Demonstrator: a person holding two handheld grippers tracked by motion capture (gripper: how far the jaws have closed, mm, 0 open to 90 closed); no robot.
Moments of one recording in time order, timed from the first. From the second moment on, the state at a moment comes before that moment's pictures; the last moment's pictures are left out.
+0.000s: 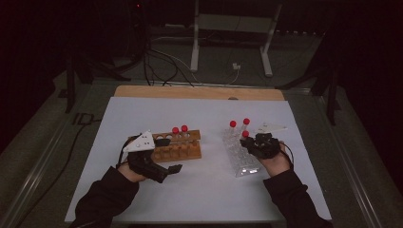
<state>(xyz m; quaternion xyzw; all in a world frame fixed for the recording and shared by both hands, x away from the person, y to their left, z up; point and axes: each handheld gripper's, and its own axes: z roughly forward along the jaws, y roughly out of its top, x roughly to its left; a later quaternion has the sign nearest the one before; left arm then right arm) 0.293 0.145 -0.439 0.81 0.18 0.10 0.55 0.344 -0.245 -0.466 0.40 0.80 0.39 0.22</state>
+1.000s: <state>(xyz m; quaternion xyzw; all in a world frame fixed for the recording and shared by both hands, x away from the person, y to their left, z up) 0.290 0.143 -0.430 0.81 0.18 0.11 0.55 0.306 -0.246 -0.413 0.36 0.78 0.45 0.24</state>
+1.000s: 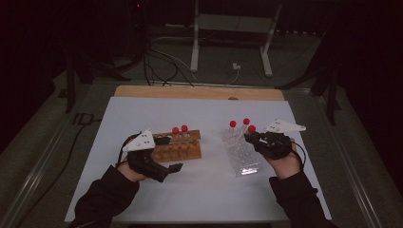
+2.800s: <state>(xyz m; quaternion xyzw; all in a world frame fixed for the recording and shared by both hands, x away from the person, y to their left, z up) 0.280 0.084 -0.434 0.83 0.11 0.08 0.54 0.263 -0.144 -0.453 0.22 0.87 0.42 0.11</state>
